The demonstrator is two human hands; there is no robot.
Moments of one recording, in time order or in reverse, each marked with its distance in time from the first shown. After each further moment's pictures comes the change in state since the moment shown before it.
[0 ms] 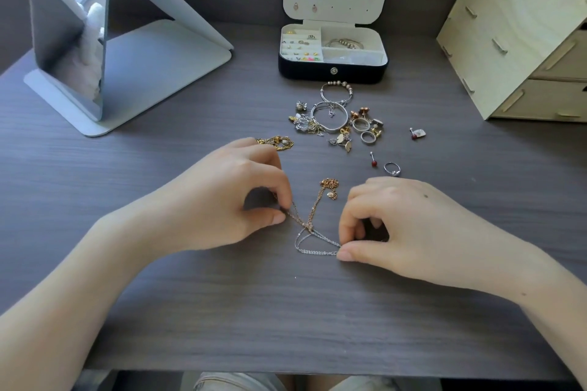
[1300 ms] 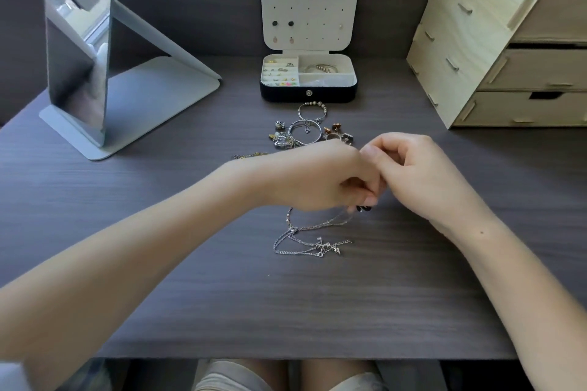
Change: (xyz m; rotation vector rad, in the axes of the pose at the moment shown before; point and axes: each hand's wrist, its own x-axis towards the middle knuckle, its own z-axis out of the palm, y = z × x) left_hand 0.097 0.074 0.008 -0.164 -0.314 0.083; right_hand 0.000 0.034 -0.019 0.493 0.541 0.329
